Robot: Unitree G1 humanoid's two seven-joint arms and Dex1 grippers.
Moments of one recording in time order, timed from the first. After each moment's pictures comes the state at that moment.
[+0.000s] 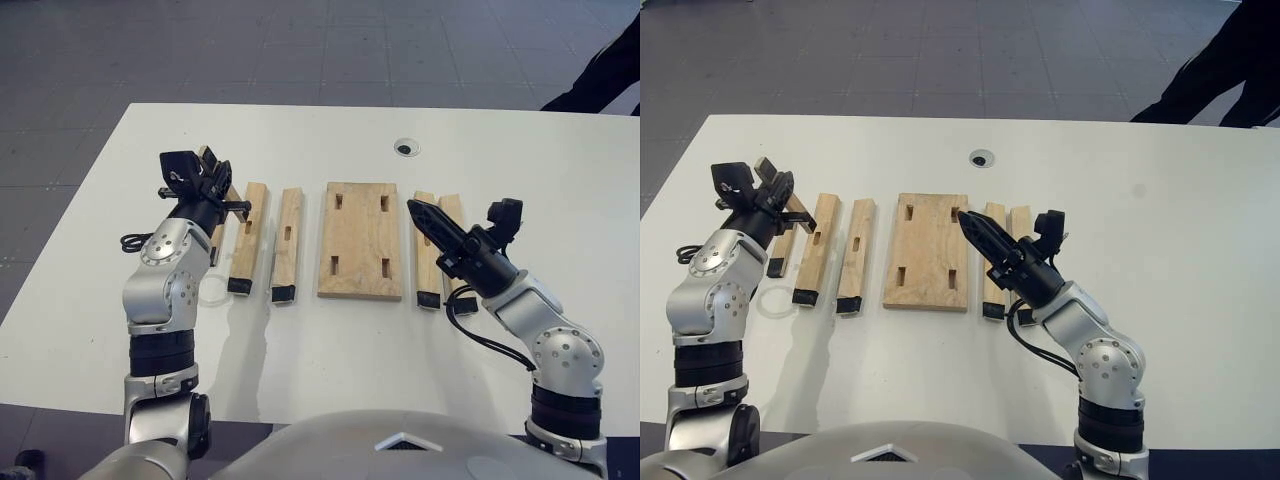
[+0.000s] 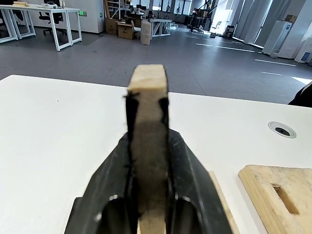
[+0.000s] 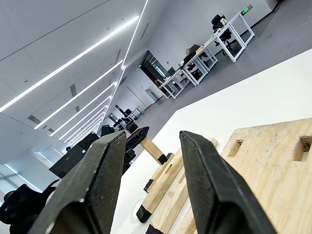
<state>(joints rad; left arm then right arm) -0.18 0.36 0.19 -0.12 -0.43 0.51 -0.07 0.05 -0.21 -0.12 -0.44 1.14 0.72 0.38</state>
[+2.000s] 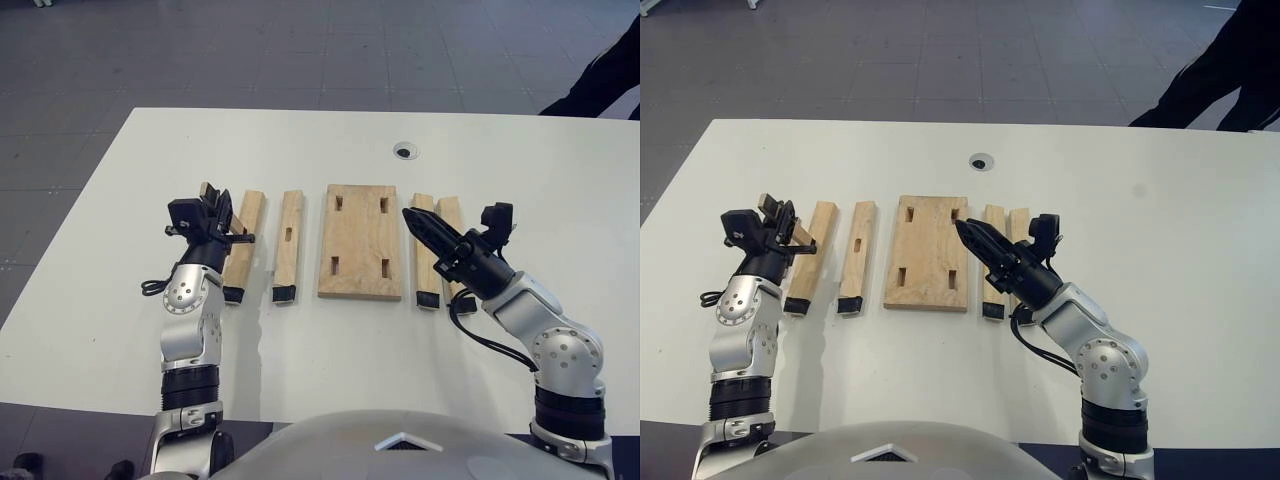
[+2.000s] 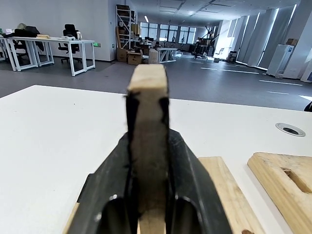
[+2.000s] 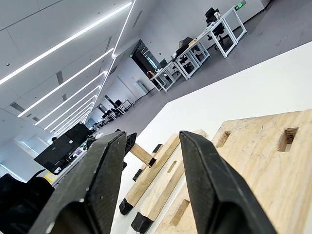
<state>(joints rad) -0.01 0.21 0.19 -0.03 -0.27 0.13 -0.18 0.06 -0.25 -0.09 -0.44 1.08 0.72 0.36</state>
